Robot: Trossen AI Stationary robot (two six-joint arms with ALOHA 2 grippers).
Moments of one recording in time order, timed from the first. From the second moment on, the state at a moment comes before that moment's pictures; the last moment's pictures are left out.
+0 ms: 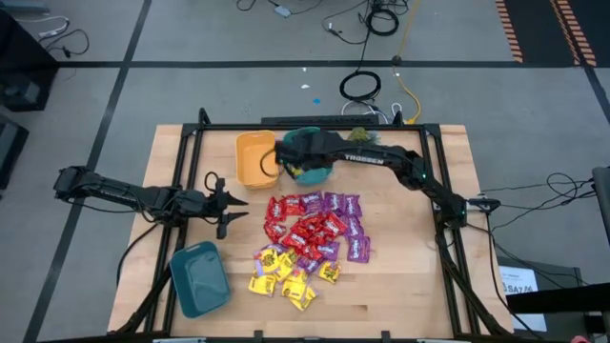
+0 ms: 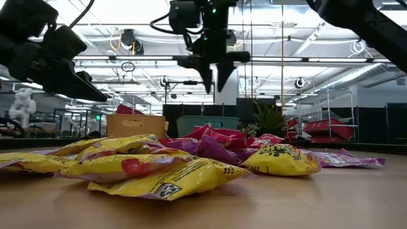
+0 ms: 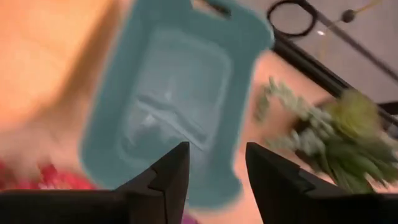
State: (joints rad) left arm -0.15 0.51 0.11 -0.03 -0.23 -0.07; right arm -0.16 2.30 2.32 -1.46 0.51 0.83
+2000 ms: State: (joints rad) left arm -0.11 0.44 0.16 0.55 -0.52 -0.29; right arm 0.38 1.31 0.93 -0.63 0.59 0.71
